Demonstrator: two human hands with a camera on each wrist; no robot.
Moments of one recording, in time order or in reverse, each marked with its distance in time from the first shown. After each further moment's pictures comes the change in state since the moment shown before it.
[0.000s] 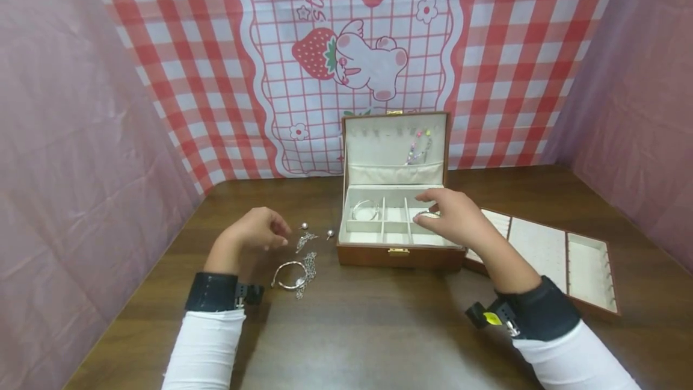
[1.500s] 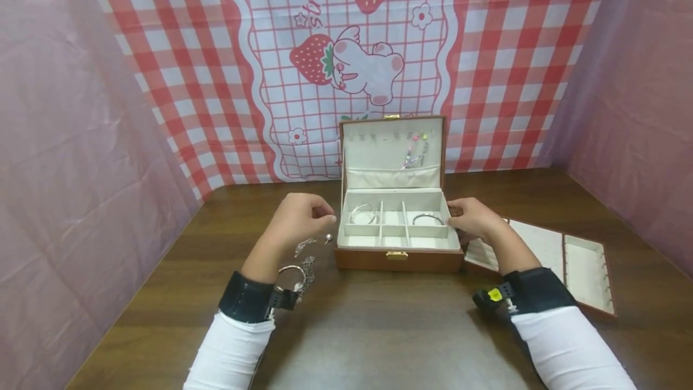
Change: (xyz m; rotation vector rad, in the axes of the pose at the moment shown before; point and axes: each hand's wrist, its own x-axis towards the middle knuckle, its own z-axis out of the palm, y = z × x) left_hand 0.010 0.091 0.029 0.041 0.369 0.286; right_hand 0.015 0.091 0.008 0.409 -0.229 0.366
